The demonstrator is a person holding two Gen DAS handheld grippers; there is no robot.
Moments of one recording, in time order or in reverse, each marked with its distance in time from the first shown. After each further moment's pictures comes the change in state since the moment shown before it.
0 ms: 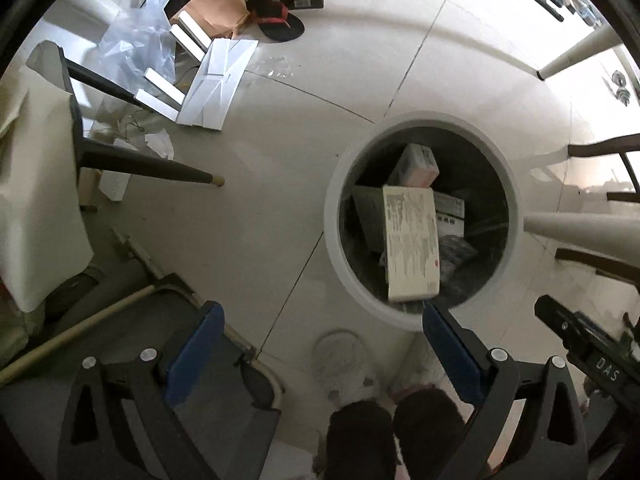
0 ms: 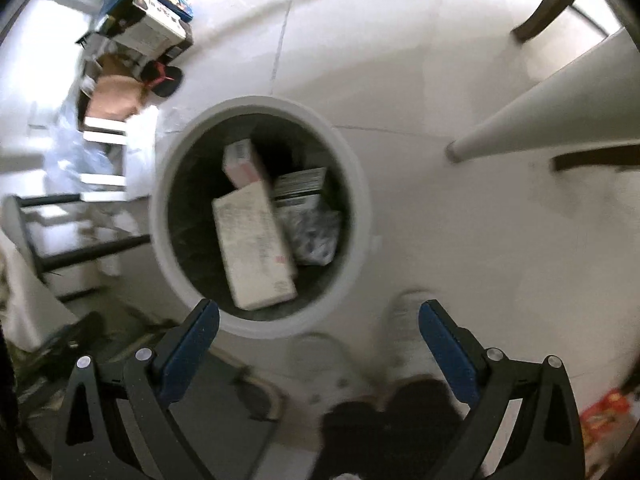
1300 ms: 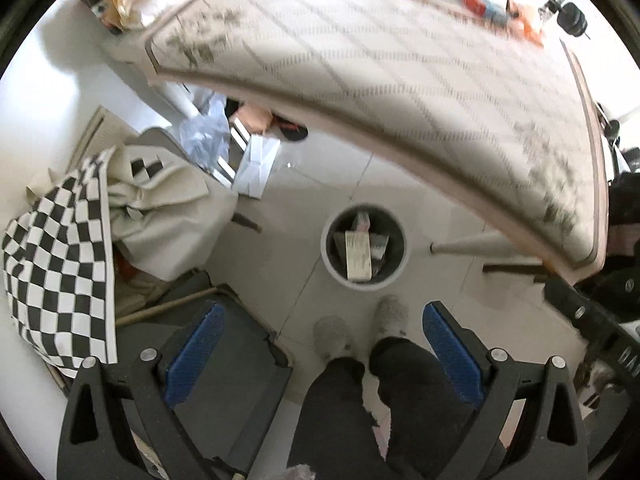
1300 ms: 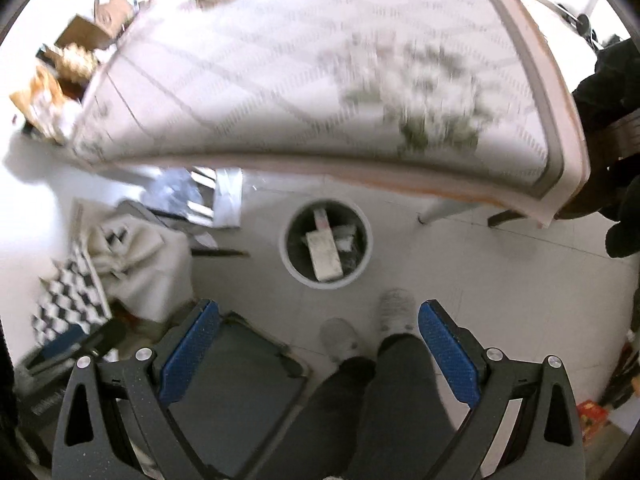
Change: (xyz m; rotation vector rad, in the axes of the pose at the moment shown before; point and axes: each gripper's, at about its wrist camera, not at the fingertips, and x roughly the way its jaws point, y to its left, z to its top) left arm -0.403 0.005 -0.077 -0.013 -0.219 -0.030; right arm -0.470 0.037 -0.084 -0.037 -0.221 0.096
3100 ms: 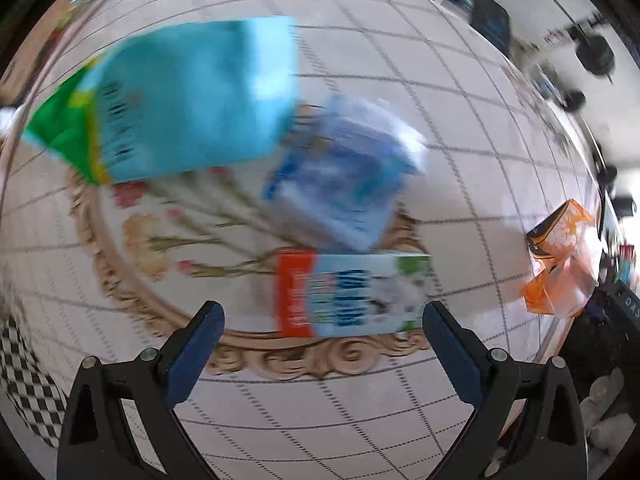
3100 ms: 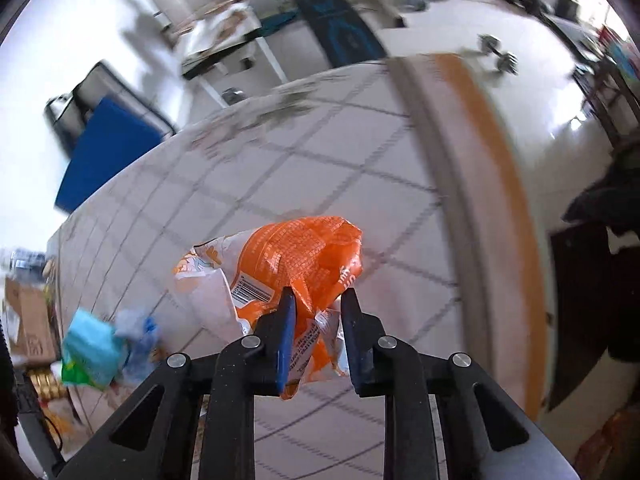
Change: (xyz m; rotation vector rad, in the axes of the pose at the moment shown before) left arm 0.099 -0.270 0.455 -0.036 0.155 -0.114; right arm 0.087 -0.197 0.582 0.357 -0.127 -0.003
